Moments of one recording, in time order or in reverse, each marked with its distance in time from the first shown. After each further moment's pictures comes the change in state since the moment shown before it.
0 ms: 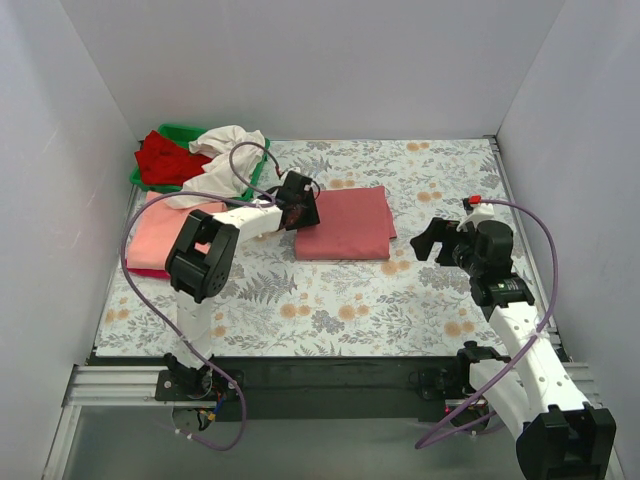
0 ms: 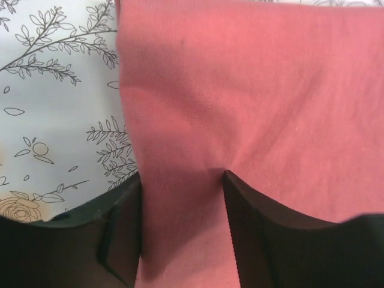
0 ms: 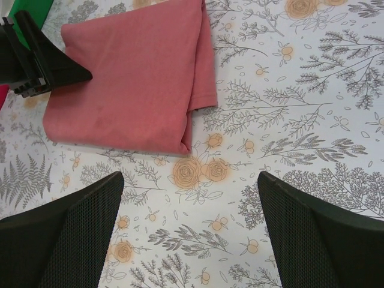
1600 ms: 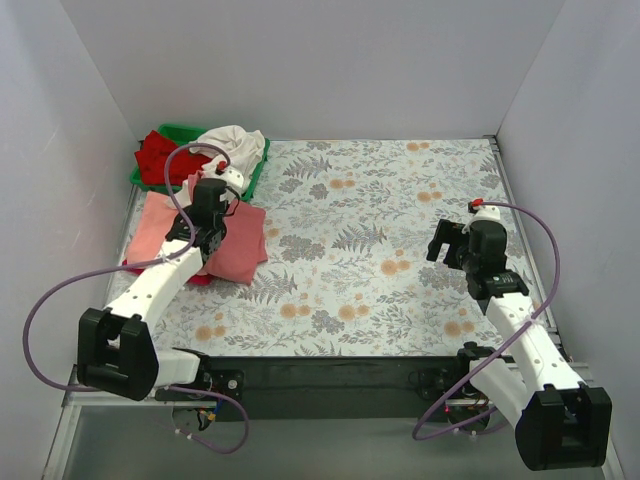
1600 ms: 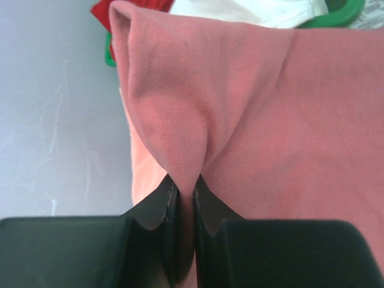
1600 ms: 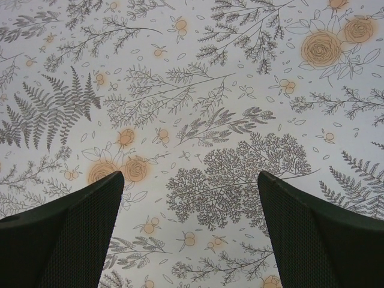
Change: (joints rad) left arm 0.248 -0.744 -0.443 -0.049 -0.439 1.085; right arm -0.013 0.077 -0.016 -0.035 0.297 -0.050
